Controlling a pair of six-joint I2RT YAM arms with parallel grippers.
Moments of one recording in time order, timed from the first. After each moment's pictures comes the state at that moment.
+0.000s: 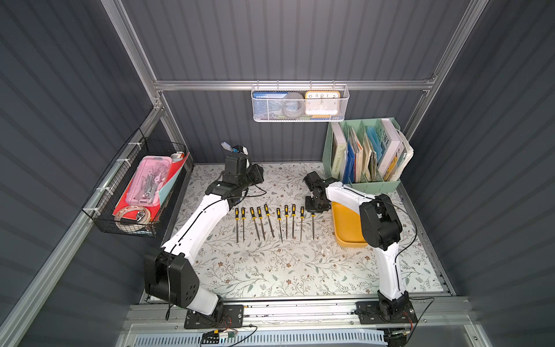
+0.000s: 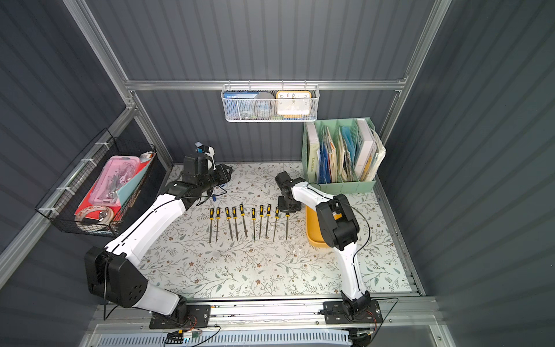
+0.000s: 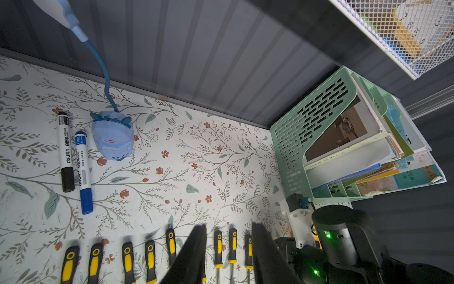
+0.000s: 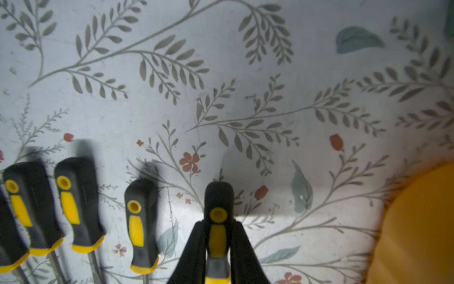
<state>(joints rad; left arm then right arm) -0.30 1.52 1.38 -0.34 0.03 -0.52 0.48 2.18 1.69 -0.80 0.05 0.52</state>
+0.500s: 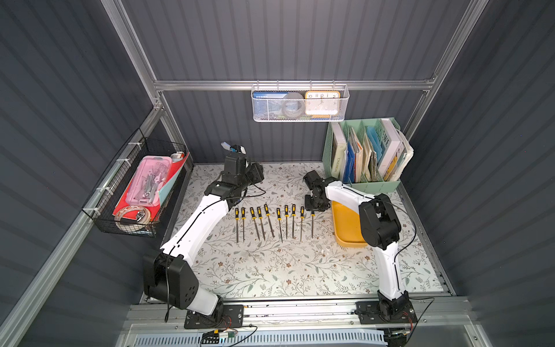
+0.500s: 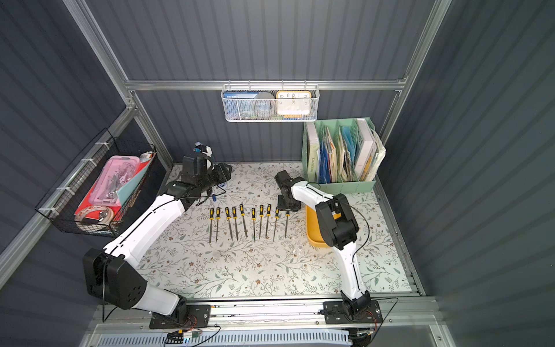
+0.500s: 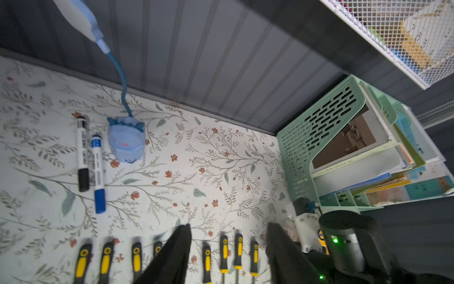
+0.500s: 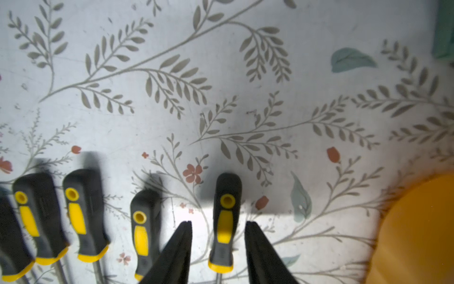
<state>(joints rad) -0.30 1.50 1.38 -0.35 -0.03 -0.52 0.48 2.19 1.71 -0.80 0.06 0.52</state>
